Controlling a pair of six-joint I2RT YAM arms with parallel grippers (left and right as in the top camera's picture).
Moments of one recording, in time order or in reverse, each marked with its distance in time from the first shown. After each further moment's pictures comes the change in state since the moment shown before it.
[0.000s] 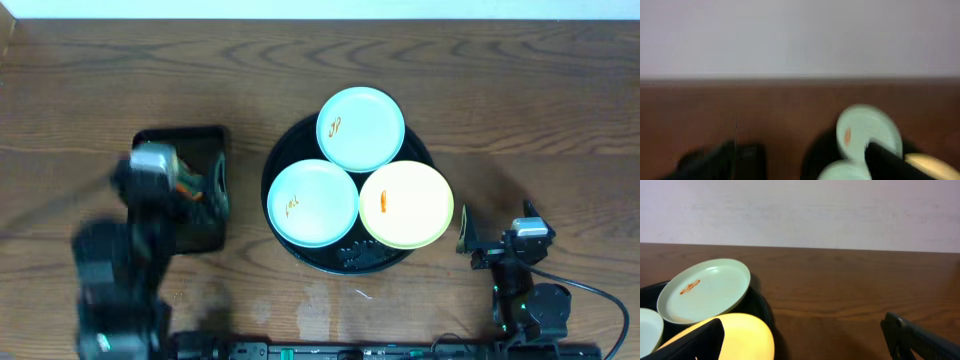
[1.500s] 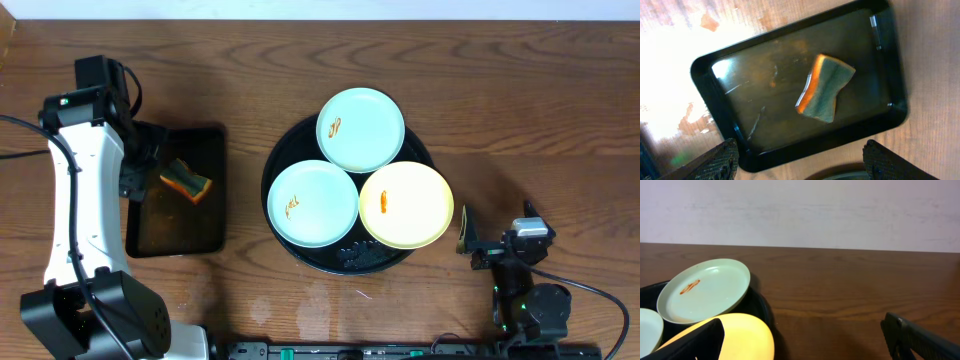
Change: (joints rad) left arm 0.204 0.930 0.608 -0.768 -0.349 -1.007; right arm 0.000 0.000 0.000 0.000 0.000 0.000
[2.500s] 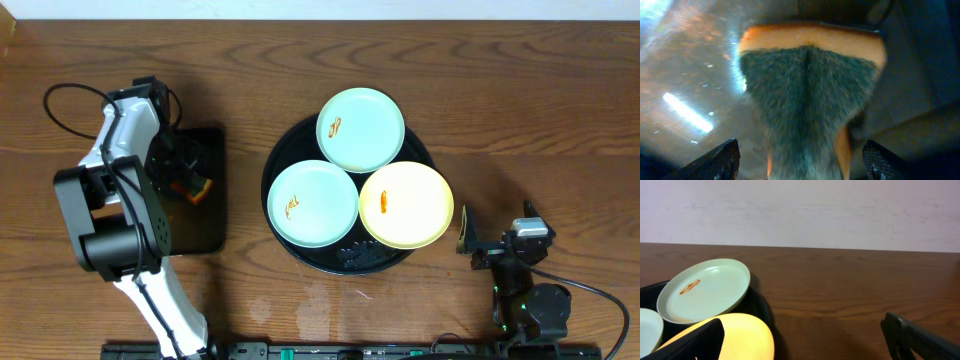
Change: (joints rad) left arm -0.028 0.455 -0.018 0.135 0.161 0.326; right arm 0.000 0.000 0.000 0.000 0.000 0.000
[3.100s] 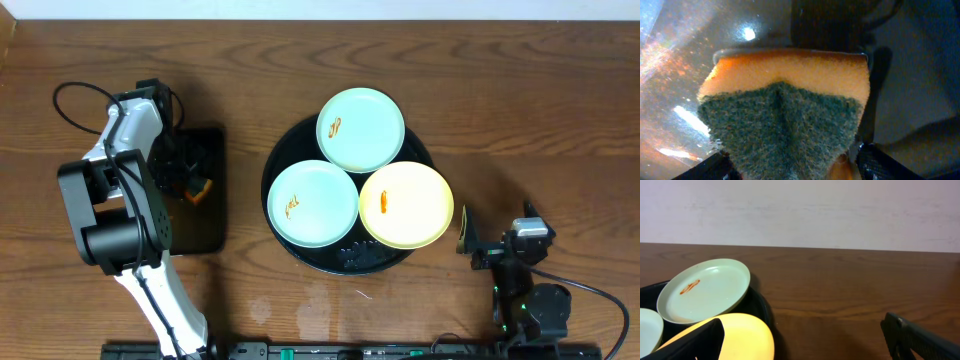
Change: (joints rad) left arm 0.000 0.029 0.000 0.049 -0.018 0.084; right arm 0.000 0.000 0.000 0.000 0.000 0.000
